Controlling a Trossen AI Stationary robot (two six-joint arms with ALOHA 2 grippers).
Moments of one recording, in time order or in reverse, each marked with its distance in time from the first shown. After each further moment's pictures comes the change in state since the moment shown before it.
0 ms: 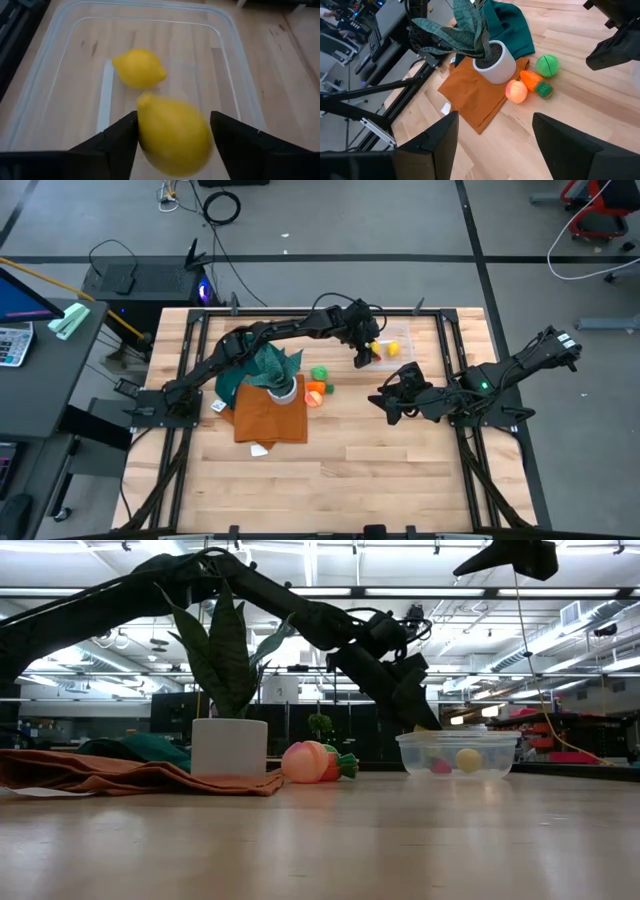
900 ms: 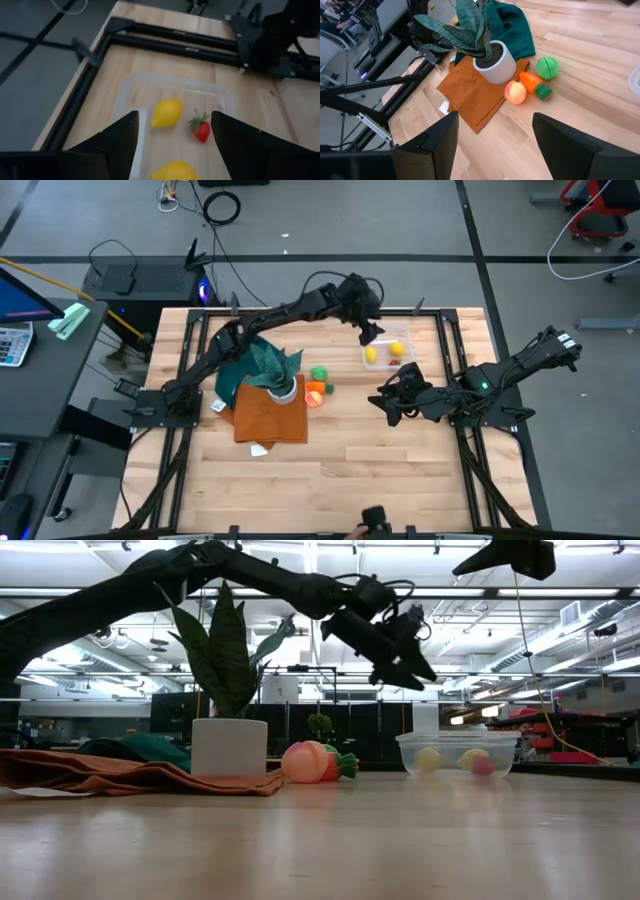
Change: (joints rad) left arm 0.060 -0.059 0.156 -0.063 -0.013 -0.114; right arm 0.000 0.000 0.000 0.001 -0.003 -0.047
